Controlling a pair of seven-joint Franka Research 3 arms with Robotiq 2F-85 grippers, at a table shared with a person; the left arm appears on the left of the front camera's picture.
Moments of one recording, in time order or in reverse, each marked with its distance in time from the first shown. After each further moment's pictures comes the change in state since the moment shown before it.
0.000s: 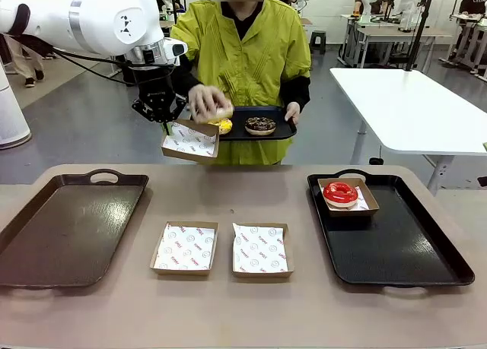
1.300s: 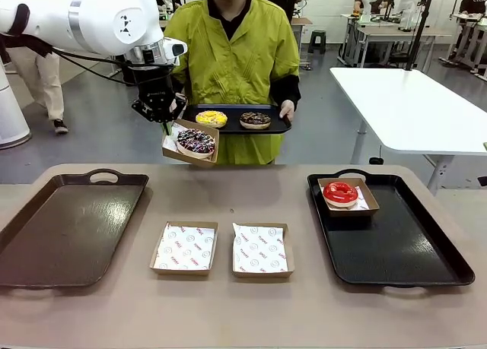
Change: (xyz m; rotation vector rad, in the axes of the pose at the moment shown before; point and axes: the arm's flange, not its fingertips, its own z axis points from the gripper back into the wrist) left arm 0.000 0.000 -0.001 0.001 0.001 0.000; right arm 0.000 0.000 0.000 0.000 0.000 0.000
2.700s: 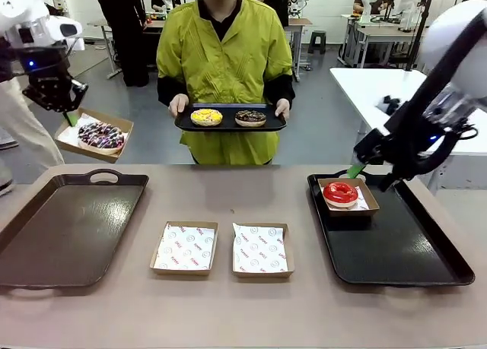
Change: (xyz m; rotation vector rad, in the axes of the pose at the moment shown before) left arm -0.035 0.203 0.051 0.047 -0.002 0.031; right arm -0.034 0.144 -0.279 -0.735 0.332 0.186
